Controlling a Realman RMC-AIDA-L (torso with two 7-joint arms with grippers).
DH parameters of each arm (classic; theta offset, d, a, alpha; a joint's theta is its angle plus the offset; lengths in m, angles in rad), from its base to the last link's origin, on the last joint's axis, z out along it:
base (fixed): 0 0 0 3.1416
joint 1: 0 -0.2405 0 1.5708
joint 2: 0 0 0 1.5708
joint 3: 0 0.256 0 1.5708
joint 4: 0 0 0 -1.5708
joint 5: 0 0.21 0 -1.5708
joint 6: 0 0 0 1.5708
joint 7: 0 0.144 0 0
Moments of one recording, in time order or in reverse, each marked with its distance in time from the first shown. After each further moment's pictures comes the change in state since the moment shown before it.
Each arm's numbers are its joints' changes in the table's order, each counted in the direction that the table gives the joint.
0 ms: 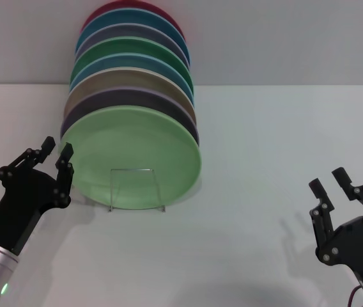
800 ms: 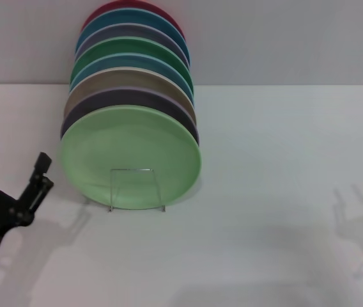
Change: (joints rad) left arm -0.119 0.000 0.031 -0.005 -0.010 0.280 -0.089; right arm -0.018 -0.003 0.218 0.116 0.076 0.048 0.361
